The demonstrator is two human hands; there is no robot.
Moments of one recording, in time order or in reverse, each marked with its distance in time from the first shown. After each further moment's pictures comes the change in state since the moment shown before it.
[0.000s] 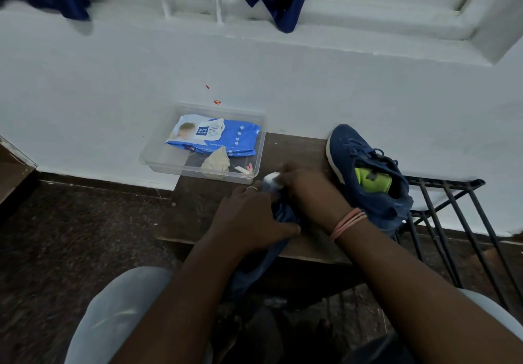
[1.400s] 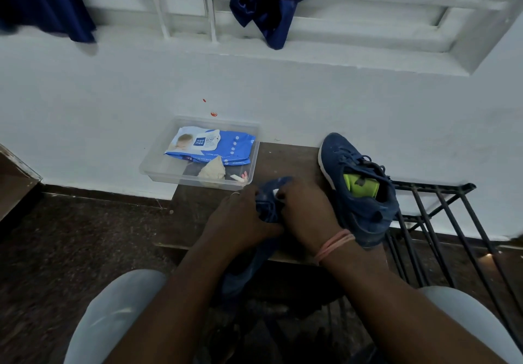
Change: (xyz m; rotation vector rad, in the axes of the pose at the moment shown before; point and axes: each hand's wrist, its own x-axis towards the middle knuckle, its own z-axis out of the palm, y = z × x) left_hand -0.002 0.000 -0.003 -0.250 0.081 -0.122; right_hand -0.025 -0.029 0.000 -0.109 0.020 0.224
